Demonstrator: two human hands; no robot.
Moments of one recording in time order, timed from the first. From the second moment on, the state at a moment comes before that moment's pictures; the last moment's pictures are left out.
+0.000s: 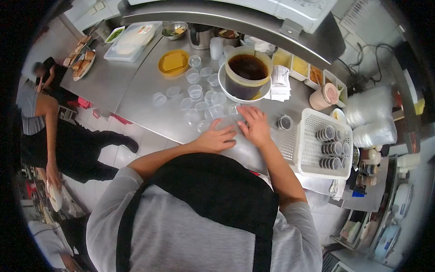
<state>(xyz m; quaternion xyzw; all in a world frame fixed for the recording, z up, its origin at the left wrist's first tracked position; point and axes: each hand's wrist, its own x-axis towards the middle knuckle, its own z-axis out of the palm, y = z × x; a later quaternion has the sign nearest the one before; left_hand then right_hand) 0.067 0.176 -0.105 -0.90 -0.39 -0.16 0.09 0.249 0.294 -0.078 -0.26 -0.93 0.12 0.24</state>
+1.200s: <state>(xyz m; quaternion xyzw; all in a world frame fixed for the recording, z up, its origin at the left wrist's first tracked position) -0.033 0.167 -0.092 -0.61 -0.75 -0.24 0.05 0.248 0.362 -0.083 -0.50 -0.38 0.62 0.47</state>
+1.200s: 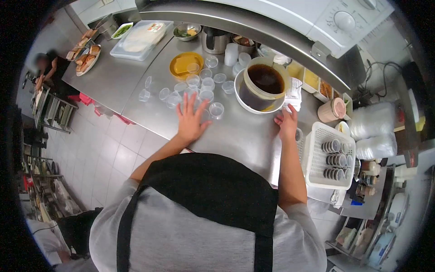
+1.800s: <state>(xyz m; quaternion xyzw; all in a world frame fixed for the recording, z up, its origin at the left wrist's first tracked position) -0.031 0.182 -0.082 -0.69 -0.70 -0.17 0.04 0.231 0.366 -0.074 -0.51 -0.41 0.63 0.42</state>
